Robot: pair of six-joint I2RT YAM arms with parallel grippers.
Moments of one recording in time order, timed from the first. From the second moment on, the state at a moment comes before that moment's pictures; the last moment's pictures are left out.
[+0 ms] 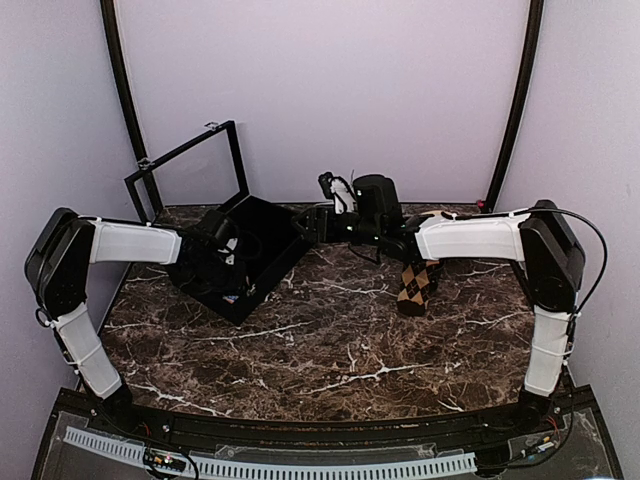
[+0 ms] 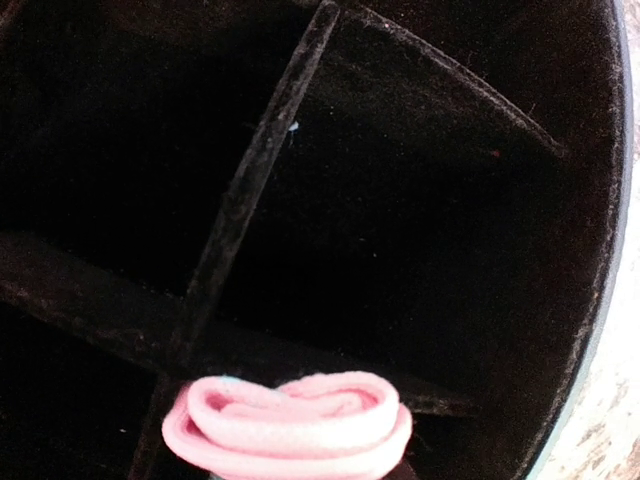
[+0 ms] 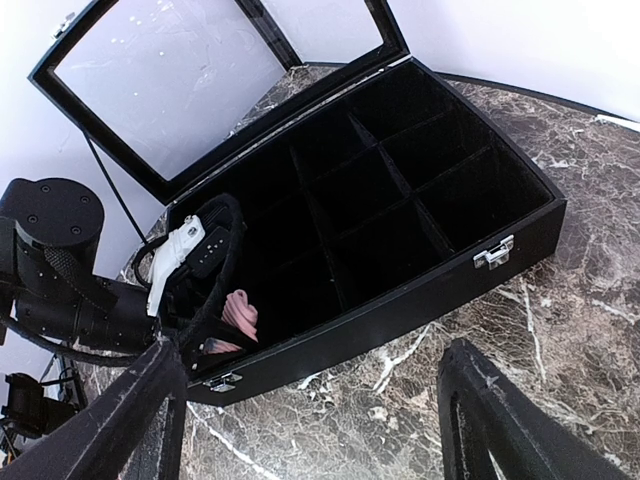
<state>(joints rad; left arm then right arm) -0.49 1.78 1.05 -0.42 0.08 -0.43 0.80 1.94 1.40 0.23 -0.16 0.46</state>
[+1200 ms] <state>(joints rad) -0.49 1.71 1.12 -0.57 0.05 -0.42 0.79 1.94 1.46 0.20 -0.17 0.46</state>
